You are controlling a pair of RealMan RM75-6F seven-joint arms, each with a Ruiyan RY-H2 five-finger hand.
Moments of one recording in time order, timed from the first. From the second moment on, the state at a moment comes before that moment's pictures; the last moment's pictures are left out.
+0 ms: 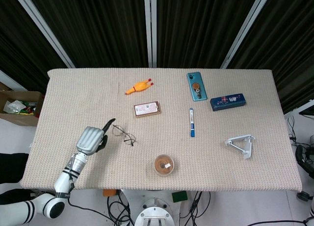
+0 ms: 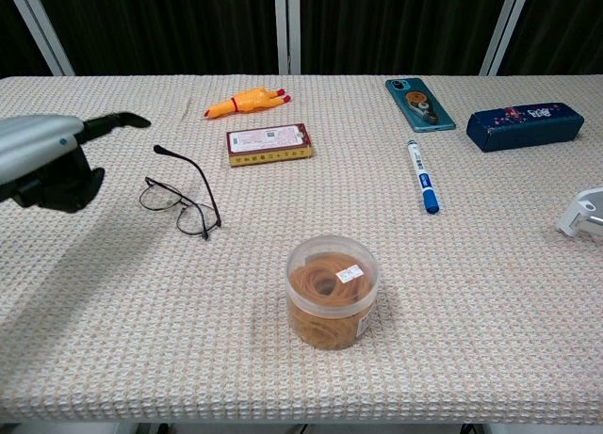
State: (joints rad) left arm -0.47 -1.53 -0.06 -1.49 1.37 1.21 0.20; right arm 0.02 -1.29 0.22 -1.33 -1.65 2.00 0.19
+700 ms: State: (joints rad) left arm -0.48 -1.54 0.08 -1.56 1.77 1.24 0.03; right arm 0.01 -1.29 0.22 -1.32 -1.65 2.00 0.20
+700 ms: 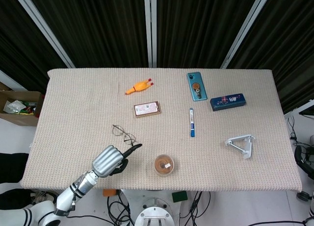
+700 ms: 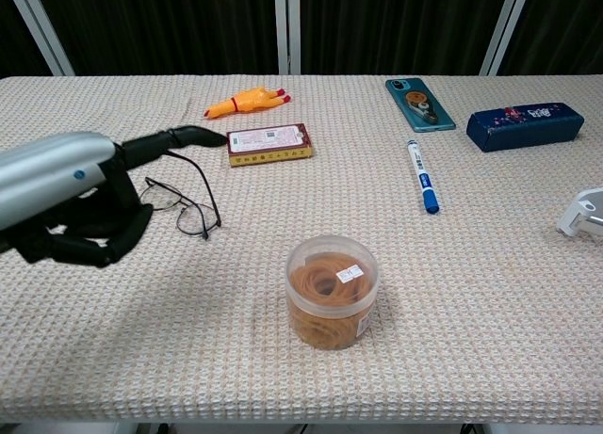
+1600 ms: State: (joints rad) left arm -0.49 -1.66 0.00 -1.38 1.57 1.14 0.06; right arm 0.02 -1.31 0.22 -1.30 -1.64 1.97 0.21
